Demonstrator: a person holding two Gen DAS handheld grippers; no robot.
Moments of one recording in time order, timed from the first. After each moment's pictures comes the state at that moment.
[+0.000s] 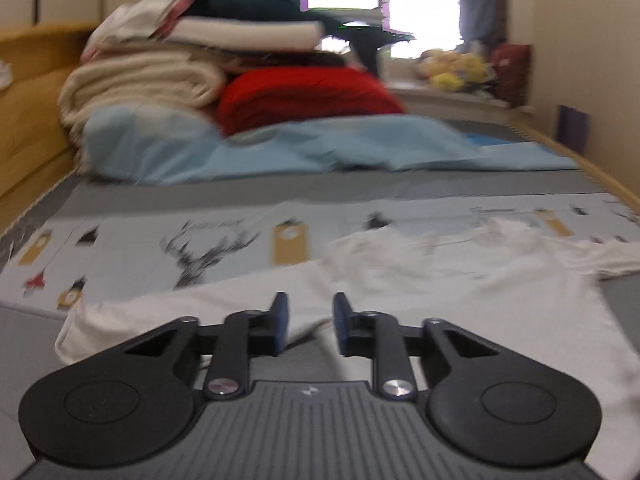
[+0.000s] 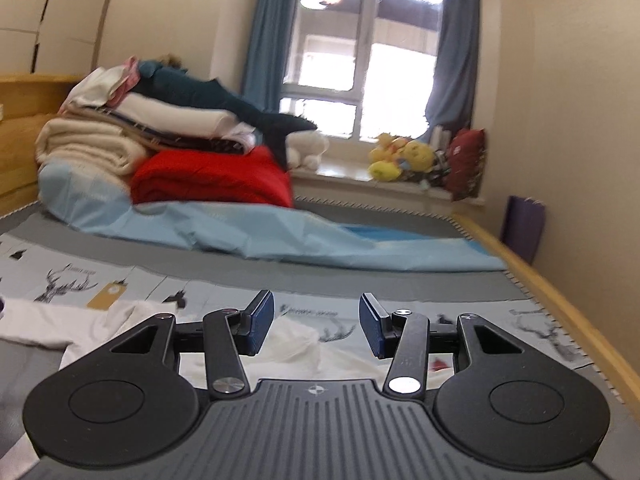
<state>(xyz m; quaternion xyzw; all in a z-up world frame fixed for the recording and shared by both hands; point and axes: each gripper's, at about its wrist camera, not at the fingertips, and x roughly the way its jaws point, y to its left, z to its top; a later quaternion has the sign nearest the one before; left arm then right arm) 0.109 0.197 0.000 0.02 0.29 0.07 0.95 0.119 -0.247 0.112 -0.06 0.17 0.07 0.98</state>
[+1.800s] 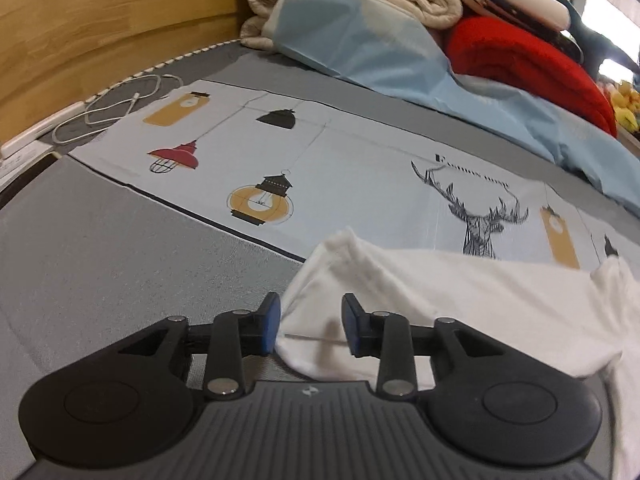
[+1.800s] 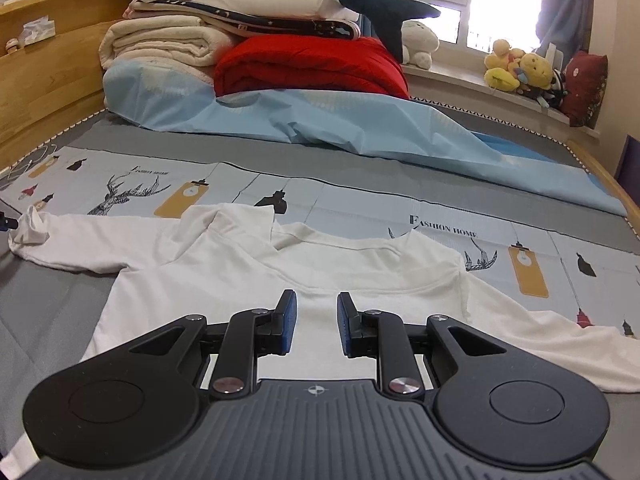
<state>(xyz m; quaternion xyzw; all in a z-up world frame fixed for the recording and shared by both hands) 0.136 0.497 -0.076 -0.11 0.36 0.23 0.90 0.210 -0.137 0.034 -0.08 0.31 0.19 0.93</state>
